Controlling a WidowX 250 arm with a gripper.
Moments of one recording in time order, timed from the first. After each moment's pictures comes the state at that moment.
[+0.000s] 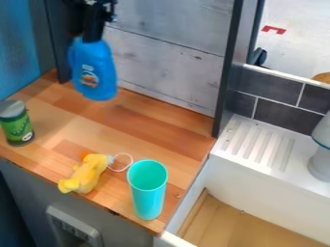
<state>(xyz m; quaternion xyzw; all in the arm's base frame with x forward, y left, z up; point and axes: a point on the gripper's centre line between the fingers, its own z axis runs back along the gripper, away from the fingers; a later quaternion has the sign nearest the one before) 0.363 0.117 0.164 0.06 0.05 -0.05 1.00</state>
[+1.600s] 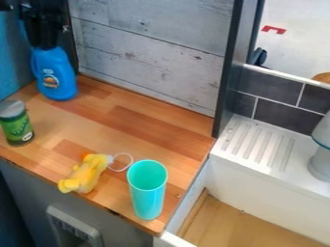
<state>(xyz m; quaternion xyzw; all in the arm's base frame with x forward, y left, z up) 0.386 0.235 0.116 0.03 0.05 0.01 1.00</state>
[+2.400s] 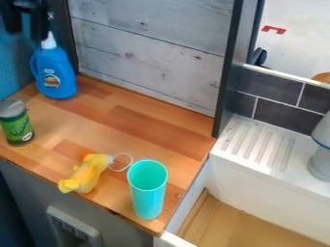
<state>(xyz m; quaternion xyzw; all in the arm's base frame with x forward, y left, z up) 0.353 0.227 0.149 0.04 0.06 0.02 1.00</state>
